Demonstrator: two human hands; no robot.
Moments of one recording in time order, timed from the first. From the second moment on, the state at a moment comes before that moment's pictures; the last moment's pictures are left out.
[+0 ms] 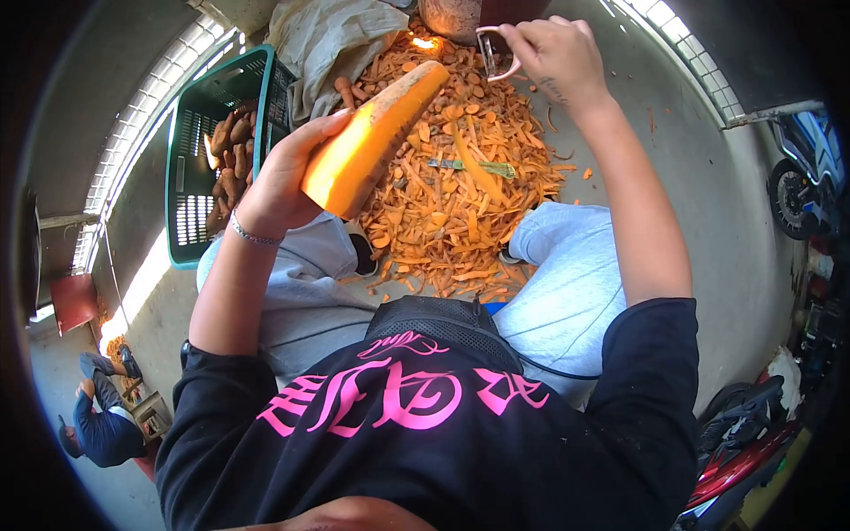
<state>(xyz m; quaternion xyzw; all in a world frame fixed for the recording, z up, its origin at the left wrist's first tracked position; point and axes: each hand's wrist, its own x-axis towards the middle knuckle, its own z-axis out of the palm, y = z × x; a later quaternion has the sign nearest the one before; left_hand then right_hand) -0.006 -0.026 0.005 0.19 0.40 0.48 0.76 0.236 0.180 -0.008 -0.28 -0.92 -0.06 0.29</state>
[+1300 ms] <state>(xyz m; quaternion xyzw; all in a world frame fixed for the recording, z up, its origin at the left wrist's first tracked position) -0.005 -0.024 -0.003 0.22 0.37 0.45 0.78 0.223 0.127 0.050 -0.15 -0.94 0.00 0.32</state>
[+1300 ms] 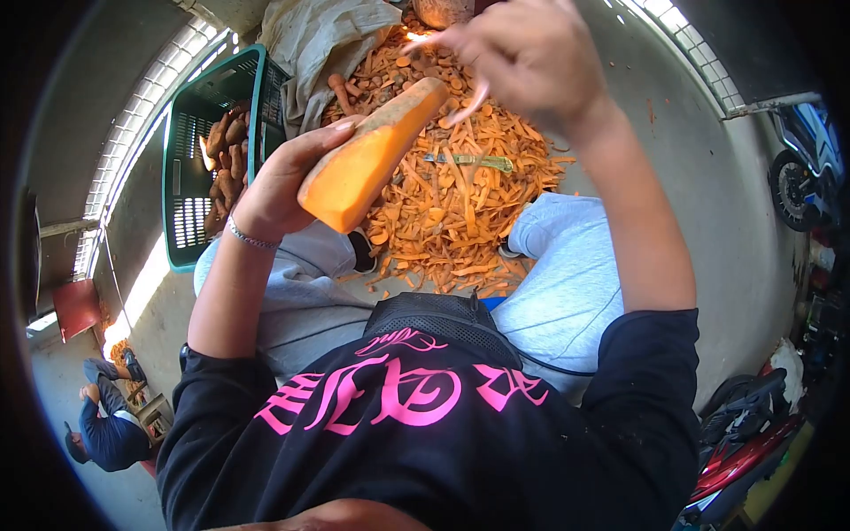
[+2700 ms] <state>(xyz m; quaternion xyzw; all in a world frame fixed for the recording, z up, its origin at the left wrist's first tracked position) 0.009 -0.027 -0.004 0.13 0.30 0.45 0.83 0.186 0.055 0.040 -0.02 -0.94 0.07 0.34</state>
